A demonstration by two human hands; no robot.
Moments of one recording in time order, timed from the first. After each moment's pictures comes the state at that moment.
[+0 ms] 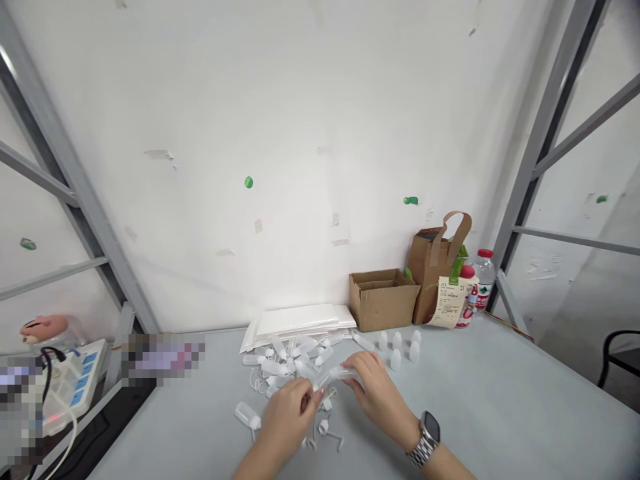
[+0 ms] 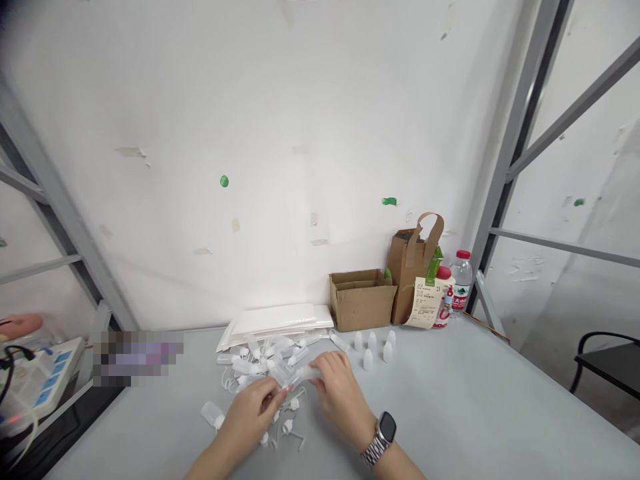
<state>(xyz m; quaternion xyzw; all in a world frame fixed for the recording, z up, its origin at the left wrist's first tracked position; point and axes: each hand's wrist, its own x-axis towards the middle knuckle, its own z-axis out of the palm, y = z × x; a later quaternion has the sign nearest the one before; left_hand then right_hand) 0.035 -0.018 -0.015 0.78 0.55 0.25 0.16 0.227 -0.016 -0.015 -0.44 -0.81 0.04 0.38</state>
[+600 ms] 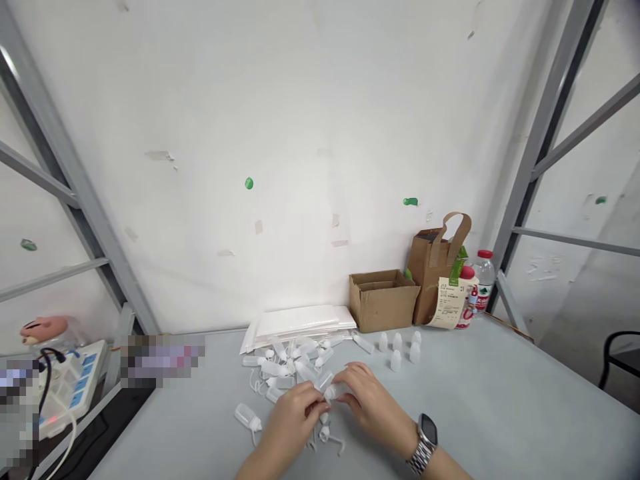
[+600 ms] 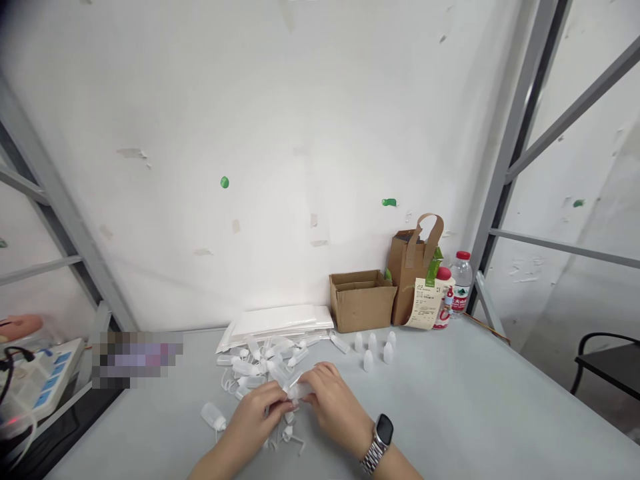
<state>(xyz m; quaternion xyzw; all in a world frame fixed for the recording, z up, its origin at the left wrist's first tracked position) 0.036 -0.017 -0.021 0.81 0.49 0.26 0.20 0.221 -0.023 -0.012 -0.40 -0.85 0.12 0.33</state>
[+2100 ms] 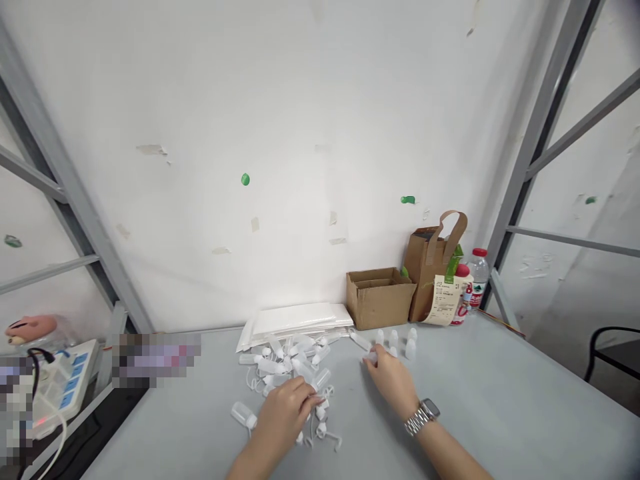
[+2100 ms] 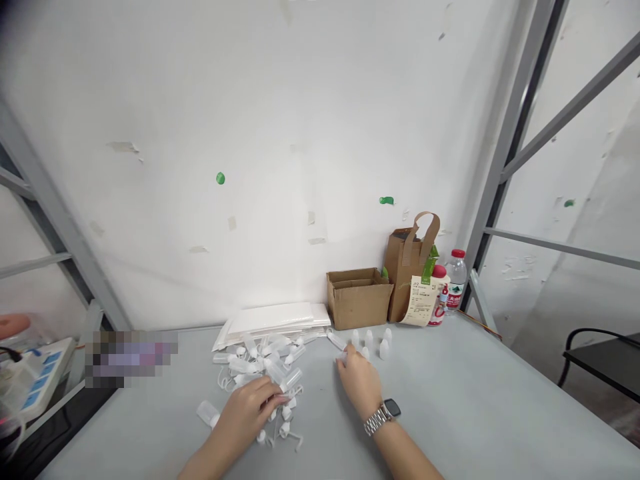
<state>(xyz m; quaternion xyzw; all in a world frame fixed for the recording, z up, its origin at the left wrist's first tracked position) 0.028 -0.015 -0.019 0.84 0.50 0.20 0.06 0.253 0.008 -0.023 -0.75 -0.63 0.08 0.19</state>
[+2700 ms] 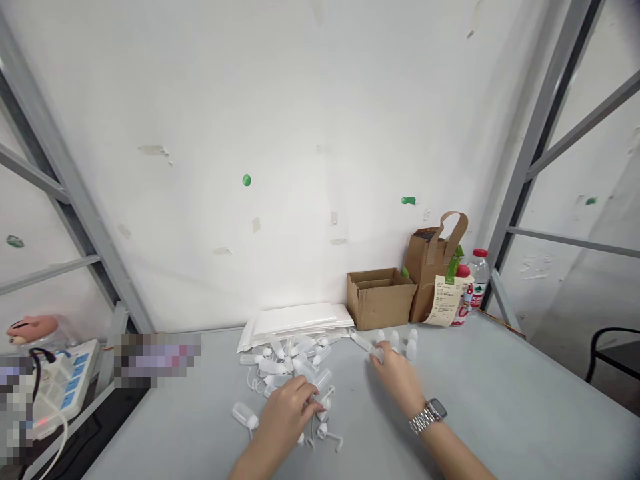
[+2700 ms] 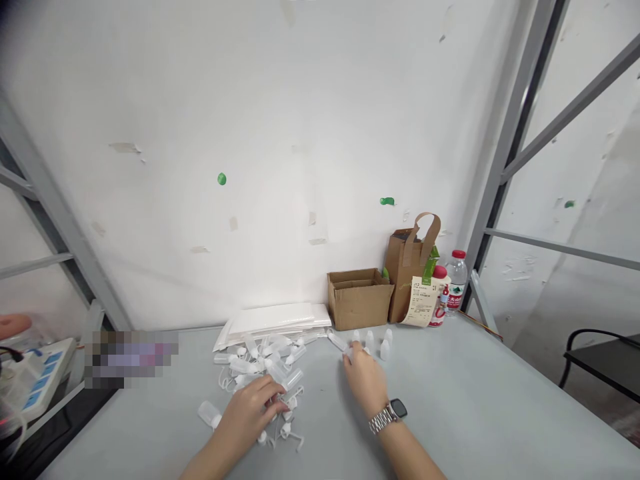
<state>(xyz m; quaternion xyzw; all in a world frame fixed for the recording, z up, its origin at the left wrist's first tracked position) 0.030 -0.014 -0.018 0.84 0.50 0.20 0.08 0.262 0.008 -0.017 -0.75 -0.63 0.05 0.18</state>
